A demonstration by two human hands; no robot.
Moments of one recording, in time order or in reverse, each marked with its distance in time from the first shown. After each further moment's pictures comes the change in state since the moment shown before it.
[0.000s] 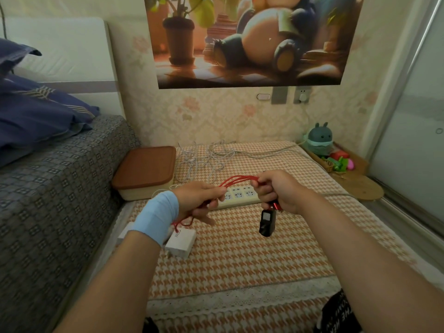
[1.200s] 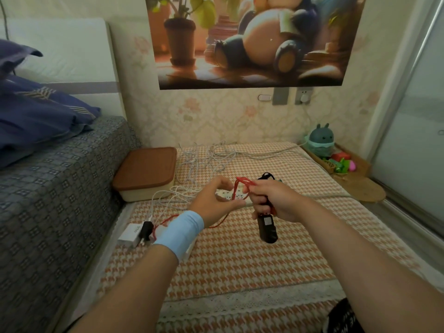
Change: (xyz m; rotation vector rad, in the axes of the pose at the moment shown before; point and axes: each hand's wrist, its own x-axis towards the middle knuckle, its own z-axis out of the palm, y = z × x) left_hand 0.031 -0.029 0.033 0.282 0.412 0.414; right_hand -0.002 0.013 0.005 -0.093 -0.162 -0.074
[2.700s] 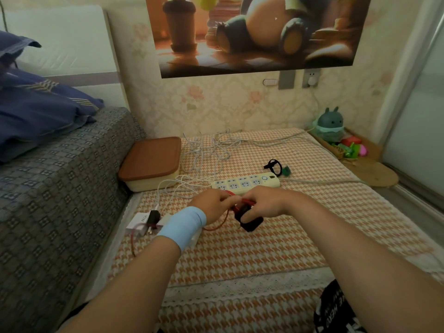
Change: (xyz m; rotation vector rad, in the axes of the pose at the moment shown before) left_hand -0.002 -0.020 -0.003 0.569 -0.234 -0.112; right_hand 0.023 0.026 0.013 -0.872 -0.110 0.142
